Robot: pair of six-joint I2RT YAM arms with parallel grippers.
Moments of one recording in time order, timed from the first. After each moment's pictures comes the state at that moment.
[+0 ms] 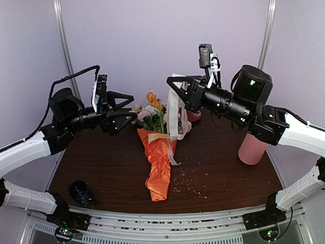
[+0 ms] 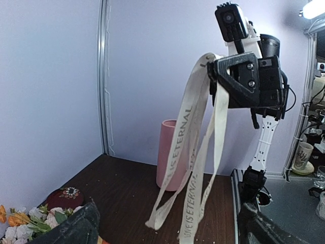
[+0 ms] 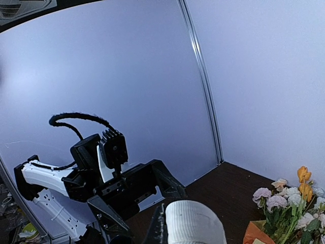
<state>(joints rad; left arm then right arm) -0.66 1.10 0.89 0.36 0.65 -0.12 1.09 1.30 1.33 0.15 0.06 0.25</state>
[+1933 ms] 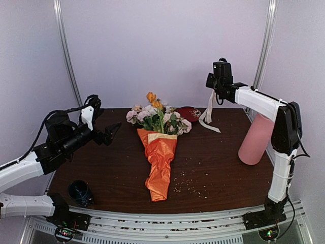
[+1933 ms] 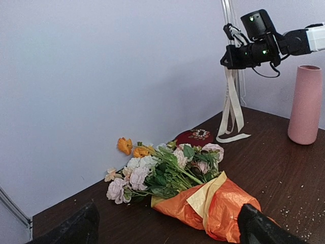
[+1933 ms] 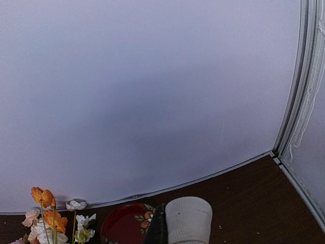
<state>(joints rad) -0.66 0.88 0.63 0.22 -0.04 0.19 0.40 1.98 1.81 -0.07 0.57 0.32</state>
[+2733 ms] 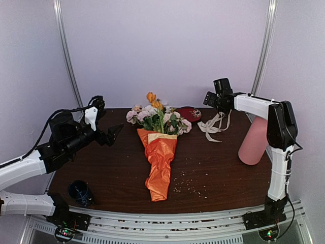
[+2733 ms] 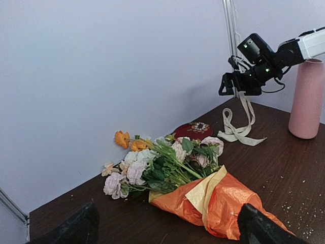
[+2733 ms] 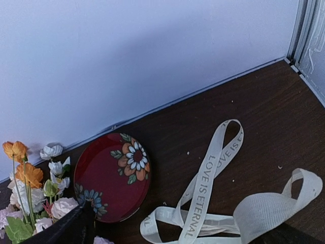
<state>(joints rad) -0.66 0.92 0.63 0.24 -0.04 0.18 0.31 2.07 1.72 -0.26 0.34 0.60</state>
